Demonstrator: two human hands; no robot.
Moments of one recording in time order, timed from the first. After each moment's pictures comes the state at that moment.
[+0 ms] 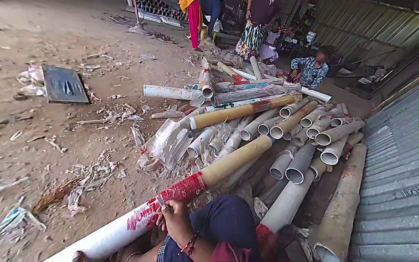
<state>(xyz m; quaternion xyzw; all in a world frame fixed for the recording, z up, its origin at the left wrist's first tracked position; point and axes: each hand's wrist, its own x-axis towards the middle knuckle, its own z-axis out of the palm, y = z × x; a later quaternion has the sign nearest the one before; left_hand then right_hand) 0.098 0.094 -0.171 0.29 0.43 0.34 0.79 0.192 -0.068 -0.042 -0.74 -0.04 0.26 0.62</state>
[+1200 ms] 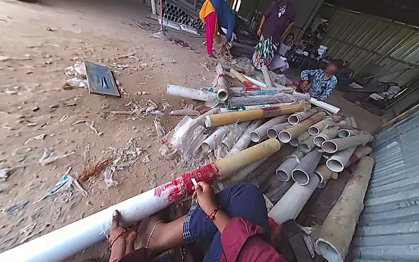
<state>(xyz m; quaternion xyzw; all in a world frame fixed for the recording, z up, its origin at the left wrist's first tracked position) 0.103 0.136 -0.229 0.19 0.50 0.29 0.79 0.199 -0.082 -0.070 -0.87 -0.06 0.21 0.45</state>
